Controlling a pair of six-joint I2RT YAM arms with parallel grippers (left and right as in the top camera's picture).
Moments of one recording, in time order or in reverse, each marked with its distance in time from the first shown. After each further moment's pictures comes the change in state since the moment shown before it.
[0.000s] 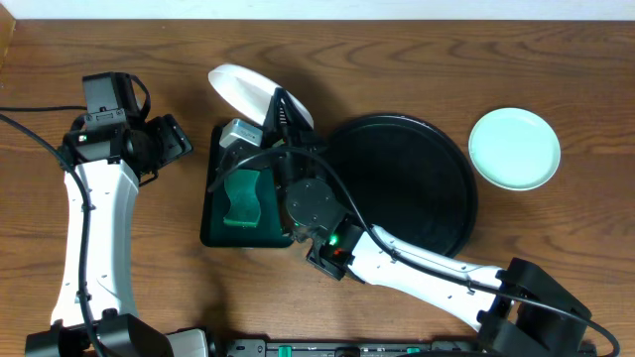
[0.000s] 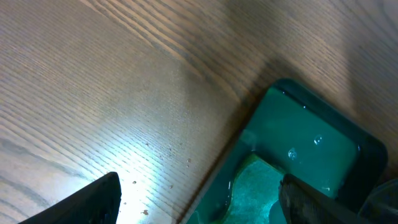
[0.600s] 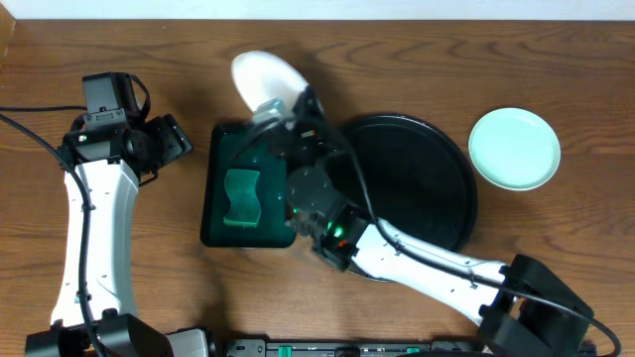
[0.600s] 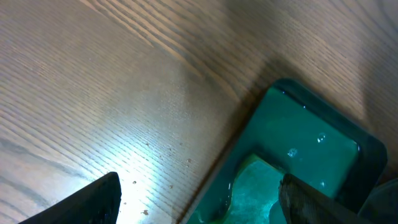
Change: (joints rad) left arm 0.000 0.000 0.000 0.000 0.000 0.000; right arm -0.051 0.000 0.000 -0.121 0.188 0.423
